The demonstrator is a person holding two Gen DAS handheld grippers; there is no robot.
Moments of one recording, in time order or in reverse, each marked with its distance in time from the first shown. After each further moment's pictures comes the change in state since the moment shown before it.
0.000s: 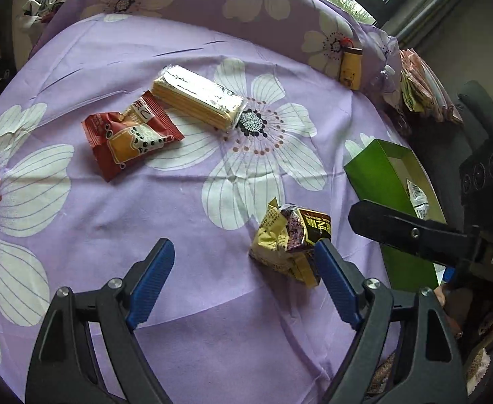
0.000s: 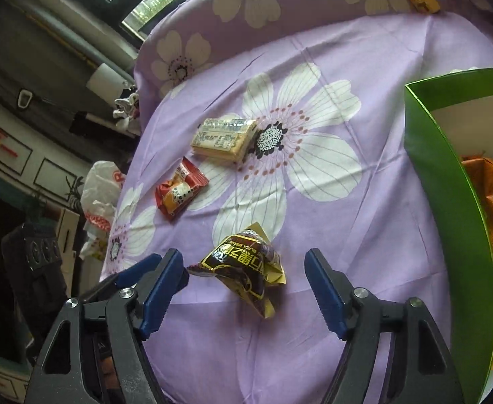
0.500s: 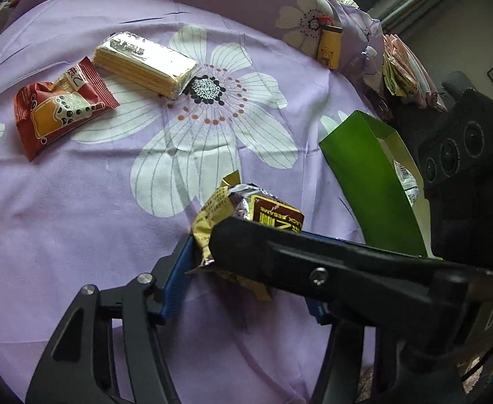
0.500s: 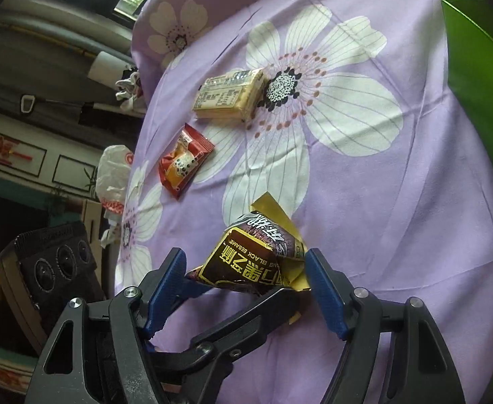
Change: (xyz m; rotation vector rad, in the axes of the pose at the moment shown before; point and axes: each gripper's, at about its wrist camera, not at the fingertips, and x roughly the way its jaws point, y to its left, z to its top) left arm 0.034 -0.021 -0.008 0.017 0.036 -0.093; right arm 0.046 0.000 -0.007 0.042 0.125 0.087
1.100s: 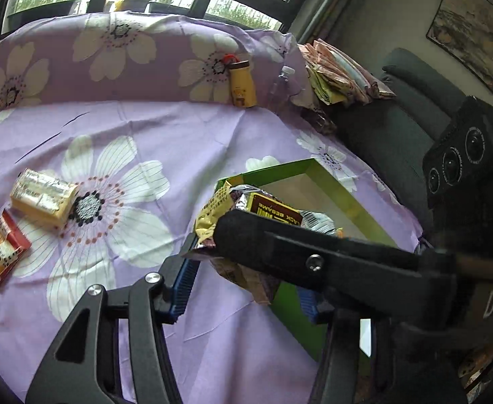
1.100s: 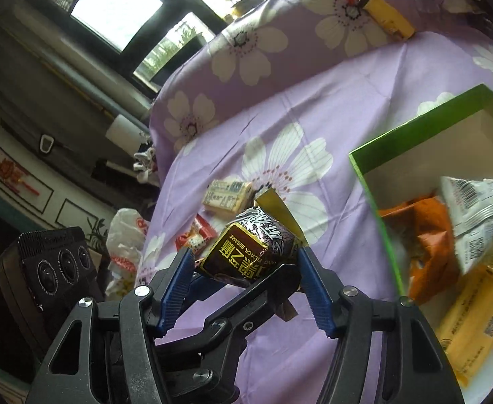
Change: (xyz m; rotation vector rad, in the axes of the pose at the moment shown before) left arm -0.002 -0.137 0.040 0.289 -0.175 -0.095; right arm -0.137 -0.028 0.010 0.017 -0.368 -0.008
